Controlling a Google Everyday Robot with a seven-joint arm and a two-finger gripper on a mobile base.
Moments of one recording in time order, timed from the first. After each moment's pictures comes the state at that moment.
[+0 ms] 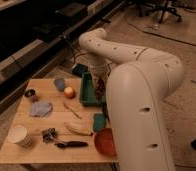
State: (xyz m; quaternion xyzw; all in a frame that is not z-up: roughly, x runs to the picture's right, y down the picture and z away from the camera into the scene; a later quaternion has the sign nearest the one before) arm 0.035 -0.024 0.792 -0.23 0.34 0.64 0.65
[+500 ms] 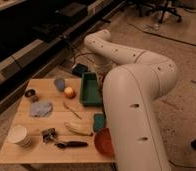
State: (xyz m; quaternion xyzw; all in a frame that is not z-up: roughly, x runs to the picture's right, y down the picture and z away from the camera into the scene) arm 0.070 -0.038 0.827 -0.20 0.35 0.66 0.63
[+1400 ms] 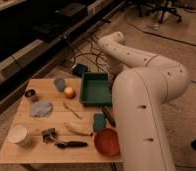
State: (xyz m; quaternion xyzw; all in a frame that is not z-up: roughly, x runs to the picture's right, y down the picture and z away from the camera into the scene) arm 0.129 -0.050 0.865 -0.17 0.31 0.68 0.64
